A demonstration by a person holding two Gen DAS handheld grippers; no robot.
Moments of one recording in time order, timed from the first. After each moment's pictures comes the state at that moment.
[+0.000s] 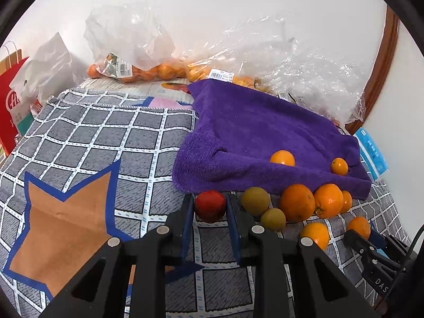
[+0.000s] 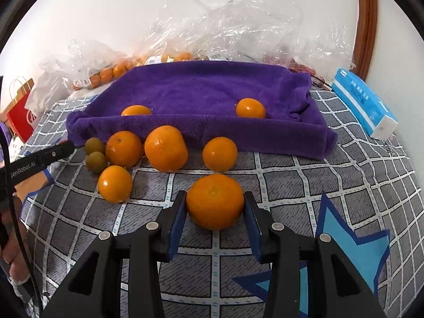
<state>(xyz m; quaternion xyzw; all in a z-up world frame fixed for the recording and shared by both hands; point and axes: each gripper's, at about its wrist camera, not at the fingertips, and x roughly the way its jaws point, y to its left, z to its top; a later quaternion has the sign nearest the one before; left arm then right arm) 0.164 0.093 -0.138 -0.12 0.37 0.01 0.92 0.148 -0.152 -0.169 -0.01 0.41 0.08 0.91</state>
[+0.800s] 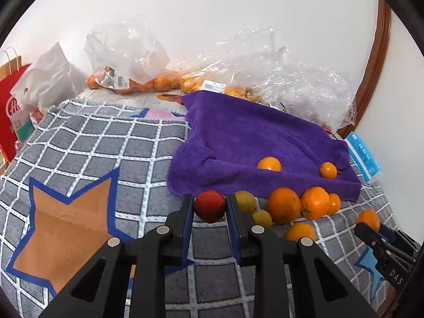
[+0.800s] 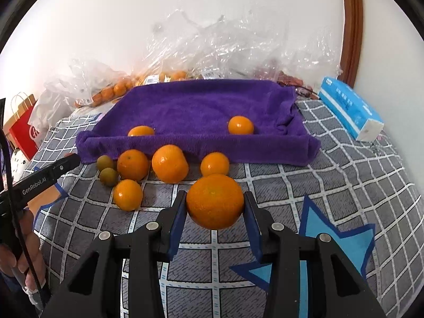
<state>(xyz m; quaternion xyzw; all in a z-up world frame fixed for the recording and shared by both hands) 0.151 0.088 -0.128 -0.12 0.35 -0.01 0.93 0.131 -0.160 -0.141 0.00 0.38 0.07 0.92</state>
